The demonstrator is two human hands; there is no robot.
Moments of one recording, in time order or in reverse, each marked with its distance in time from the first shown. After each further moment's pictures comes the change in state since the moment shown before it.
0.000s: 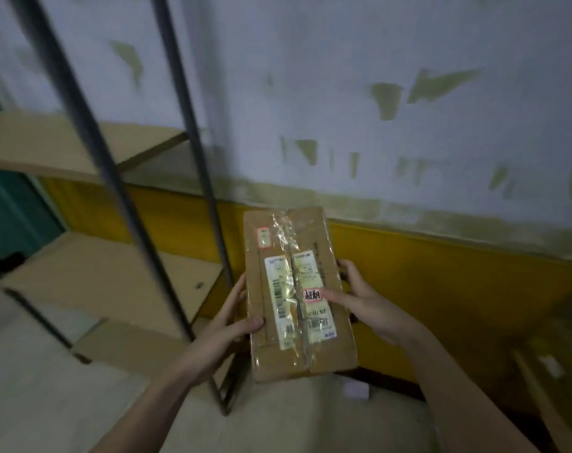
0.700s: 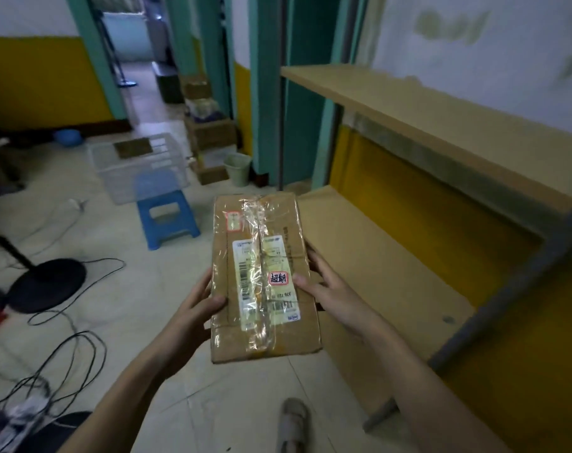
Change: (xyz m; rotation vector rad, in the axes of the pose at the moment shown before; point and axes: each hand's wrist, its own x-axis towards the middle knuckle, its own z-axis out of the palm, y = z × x) left_hand -0.347 -0.030 -0.416 -0.238 0.805 0.118; right_hand 0.172 -0.134 0.569 -0.133 -0.749 -0.165
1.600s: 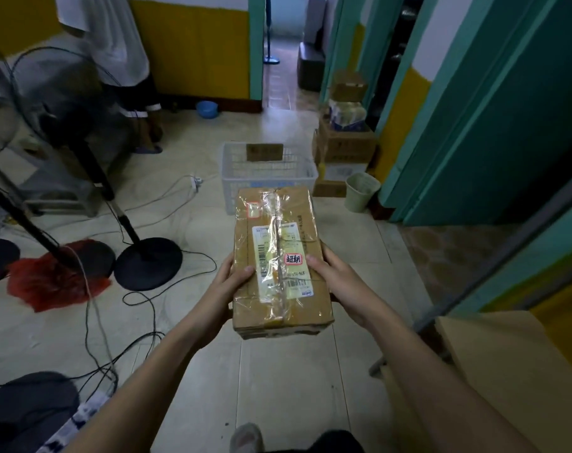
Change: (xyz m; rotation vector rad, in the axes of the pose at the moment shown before) left_hand 0.265 0.110 -0.403 -0.100 0.478 0.013; right_hand 0.556 -0.123 0.200 -0.007 -0.360 0.044
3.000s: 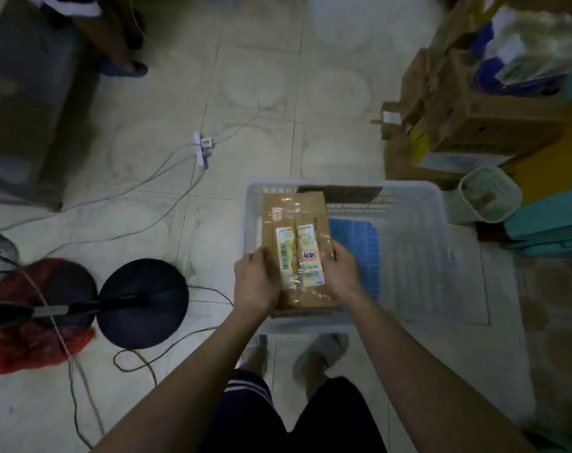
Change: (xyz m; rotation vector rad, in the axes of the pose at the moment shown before) left_hand 0.806 0.068 -0.307 0.848 0.412 -0.353; right_hand 0.915 0.001 -0.012 -0.128 0.259 0.449
